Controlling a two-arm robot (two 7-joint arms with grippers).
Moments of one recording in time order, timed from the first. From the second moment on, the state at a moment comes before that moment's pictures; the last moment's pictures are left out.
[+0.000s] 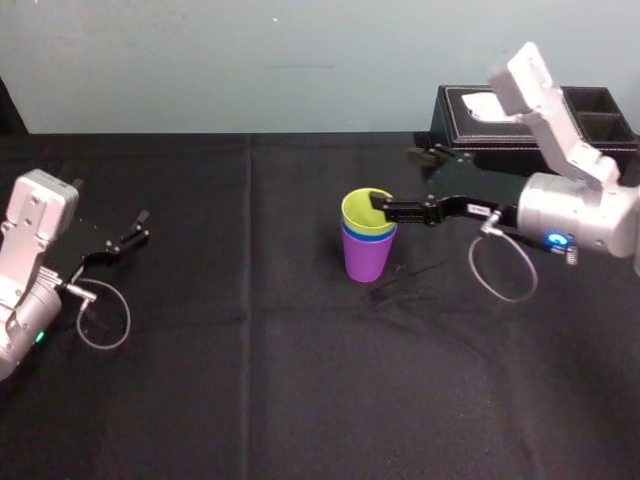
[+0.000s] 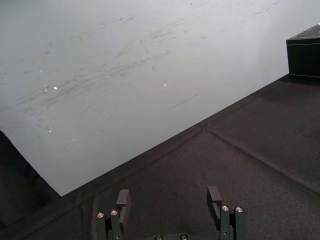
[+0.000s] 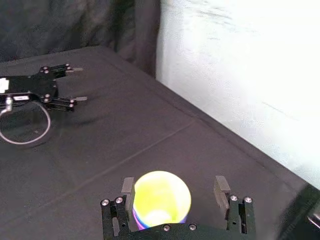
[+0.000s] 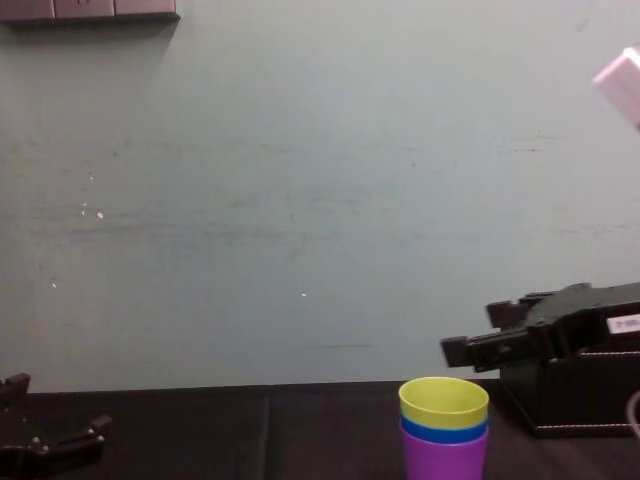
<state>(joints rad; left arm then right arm) -0.20 0.60 0.45 -1.41 -0.25 -0.12 0.03 0.51 0.61 -0.53 -1.48 0.47 0.28 0.55</state>
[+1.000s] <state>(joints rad) -0.20 0.60 0.45 -1.41 -0.25 -0.12 0.03 0.26 0.67 -0.32 -1.48 0.48 0.19 0.42</state>
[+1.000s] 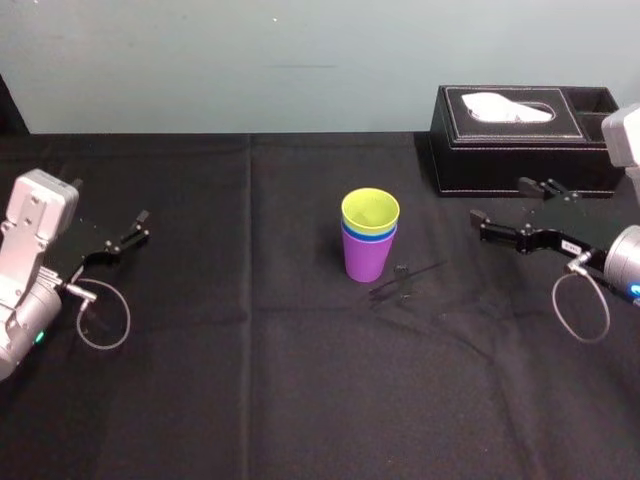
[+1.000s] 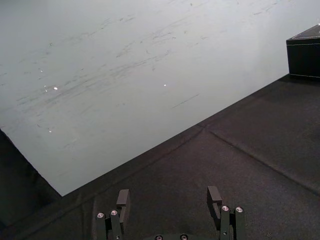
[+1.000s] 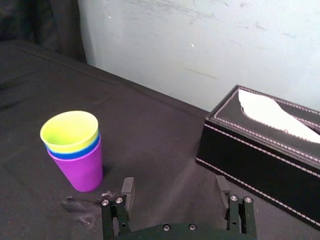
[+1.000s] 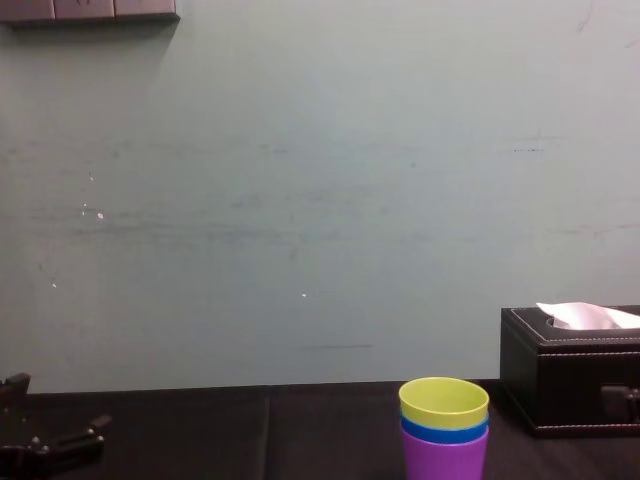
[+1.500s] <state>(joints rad) -0.20 0.60 0.45 -1.41 -0.25 -0.12 0.03 0.26 0.67 -0.32 -1.48 0.48 0.19 0.42</state>
